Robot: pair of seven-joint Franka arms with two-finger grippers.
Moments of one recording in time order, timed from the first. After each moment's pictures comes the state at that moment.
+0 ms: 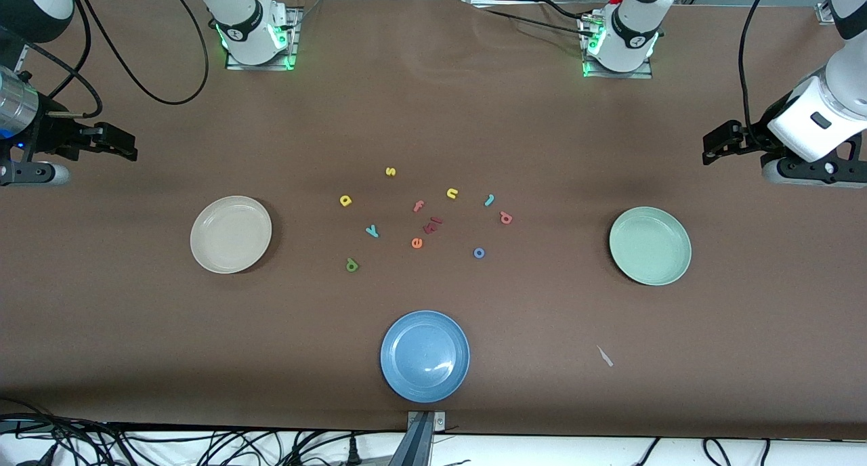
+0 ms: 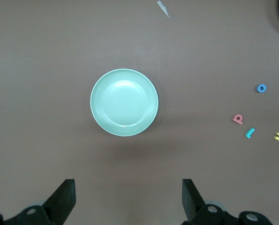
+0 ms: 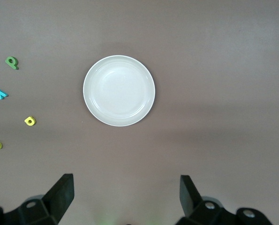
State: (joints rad) left arm 0.01 0.05 -0.08 -1.61 0.00 1.59 -0.02; right arm 0.18 0.08 -0.17 -1.59 -0.03 1.56 -0.01
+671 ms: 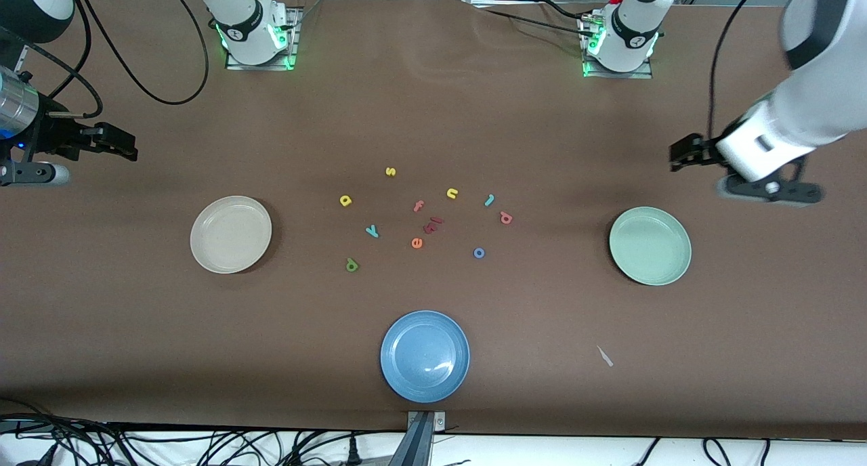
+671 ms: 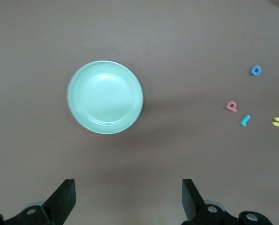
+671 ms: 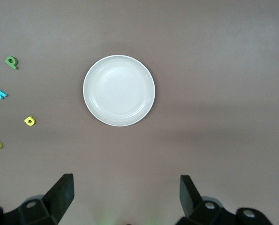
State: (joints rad) left arm -0.09 0.15 -0.09 -1.61 0.00 1.60 -0.02; right arm 0.18 0.09 -0.17 -1.59 -0.03 1.56 -0.01
